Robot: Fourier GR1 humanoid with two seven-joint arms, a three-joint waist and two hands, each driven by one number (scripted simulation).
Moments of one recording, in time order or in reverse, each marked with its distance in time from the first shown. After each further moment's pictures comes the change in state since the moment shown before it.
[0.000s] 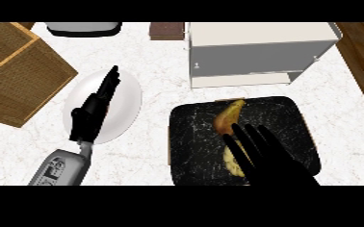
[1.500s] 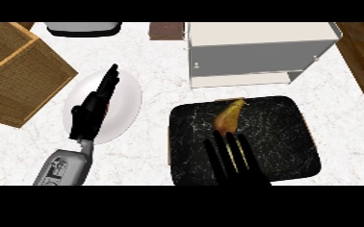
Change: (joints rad) left arm 0.011 -0.092 0.111 -0.013 -0.116 -0.087 0.027; right arm 0.170 0.290 0.112 0.167 0.476 0.031 -0.073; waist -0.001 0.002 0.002
